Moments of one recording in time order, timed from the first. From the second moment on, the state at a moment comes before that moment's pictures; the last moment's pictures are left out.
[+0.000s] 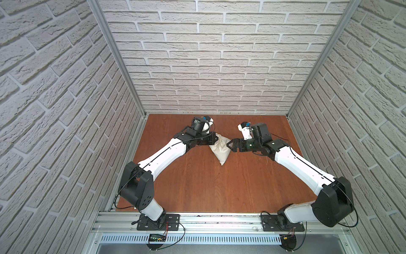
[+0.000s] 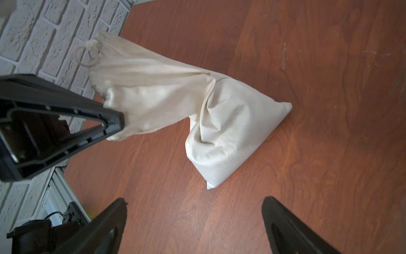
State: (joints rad) left arm -0.53 1.59 1.30 -0.38 0.37 -0.48; right arm 0.45 1.40 1.13 -0.46 -0.33 0.37
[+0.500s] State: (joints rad) left arm -0.58 1.64 1.35 -0.38 0.36 -0.52; right arm 0.56 1.41 1.08 -0.40 -0.36 0.20
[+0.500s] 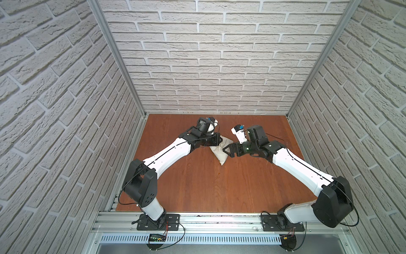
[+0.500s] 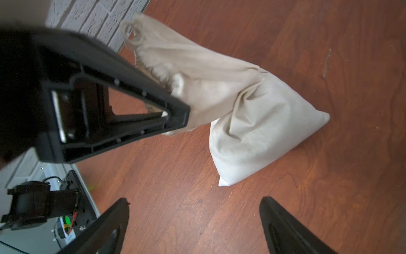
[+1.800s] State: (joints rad) left arm -0.63 1.64 1.46 -0.45 0.33 -0.54; right arm 0.61 1.52 0.97 0.09 -0.26 0.05
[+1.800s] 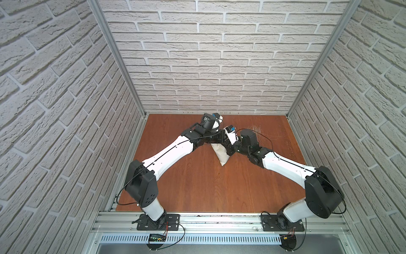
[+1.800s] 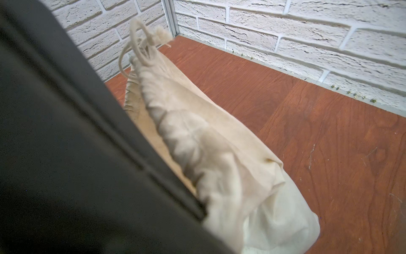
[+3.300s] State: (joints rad) left arm -0.62 1.38 1.43 -0.44 0.15 -0.29; right arm 0.60 1.29 0.82 0.08 -0.20 0.13
